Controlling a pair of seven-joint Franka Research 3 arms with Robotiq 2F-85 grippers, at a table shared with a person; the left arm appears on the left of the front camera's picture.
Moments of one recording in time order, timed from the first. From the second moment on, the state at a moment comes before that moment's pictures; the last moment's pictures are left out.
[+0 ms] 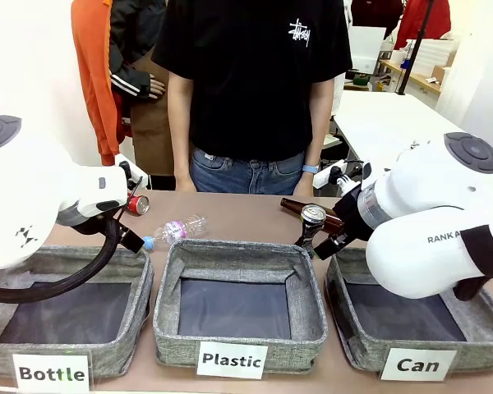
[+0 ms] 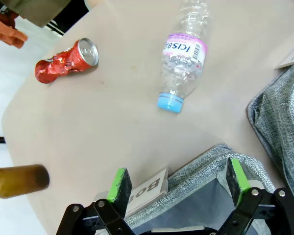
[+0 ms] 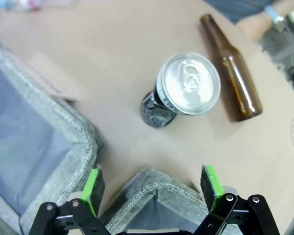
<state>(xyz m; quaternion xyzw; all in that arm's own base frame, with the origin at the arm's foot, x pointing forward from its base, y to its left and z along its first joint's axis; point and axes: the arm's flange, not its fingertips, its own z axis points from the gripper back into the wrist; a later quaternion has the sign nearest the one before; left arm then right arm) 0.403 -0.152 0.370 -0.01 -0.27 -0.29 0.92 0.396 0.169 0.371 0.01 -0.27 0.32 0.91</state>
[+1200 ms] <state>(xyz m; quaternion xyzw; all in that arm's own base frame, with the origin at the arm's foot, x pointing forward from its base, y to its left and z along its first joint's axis) 0.387 -0.159 0.511 0.09 -0.08 -0.24 0.96 0.353 0.090 0.490 0.15 -0.14 0.13 0.97</state>
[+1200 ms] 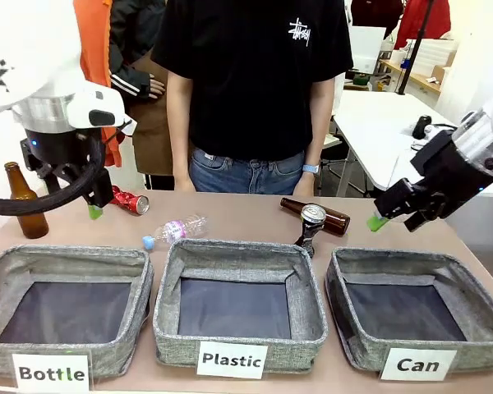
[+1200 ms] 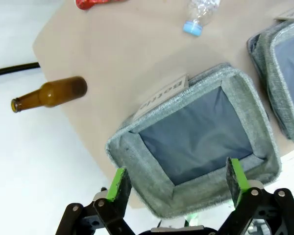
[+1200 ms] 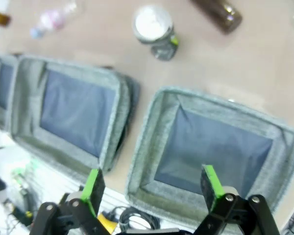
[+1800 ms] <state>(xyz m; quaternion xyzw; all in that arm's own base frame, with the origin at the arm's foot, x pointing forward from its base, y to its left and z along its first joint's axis) 0.381 -0.155 0.490 0.09 -0.11 -0.26 0.96 0.347 0.115 0.484 0.14 -0.13 0.17 0.97</state>
